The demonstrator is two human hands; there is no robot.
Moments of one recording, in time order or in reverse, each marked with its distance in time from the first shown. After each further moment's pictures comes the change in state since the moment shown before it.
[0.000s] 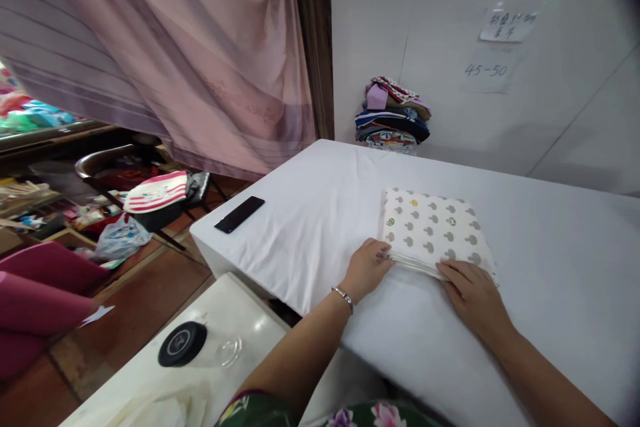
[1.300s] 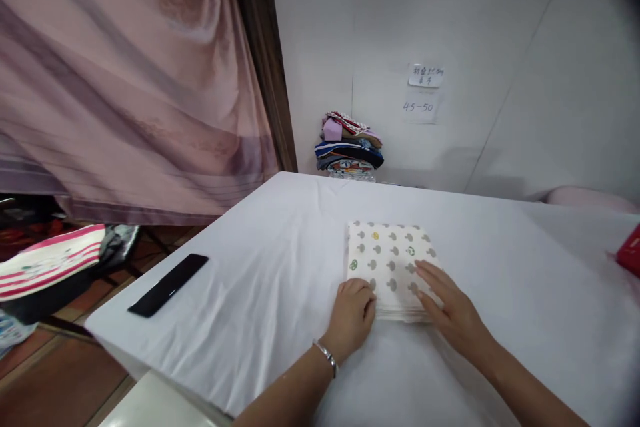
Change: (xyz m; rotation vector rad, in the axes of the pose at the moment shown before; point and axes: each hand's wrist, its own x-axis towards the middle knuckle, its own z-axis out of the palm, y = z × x) left_hand 0.033 0.011 0.025 0.260 -0.093 0.298; right_hand 0.043 0.007 -0.033 0.166 -0.035 0.273
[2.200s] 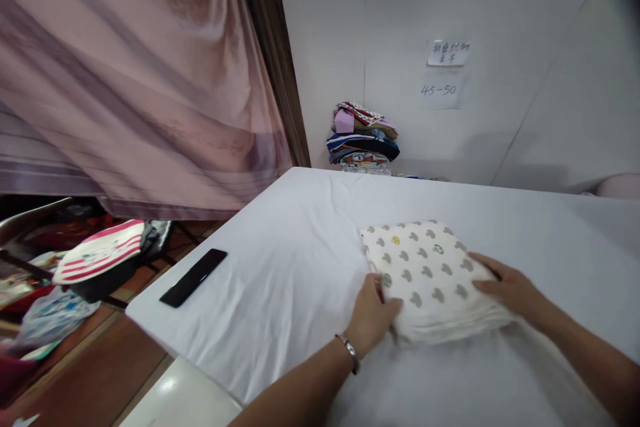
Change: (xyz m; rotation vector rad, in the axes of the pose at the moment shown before) left_hand 0.013 0.014 0.012 -0.520 -0.087 -0.622; right_hand 0.018 0.130 -0.009 0.396 -0.263 0.653
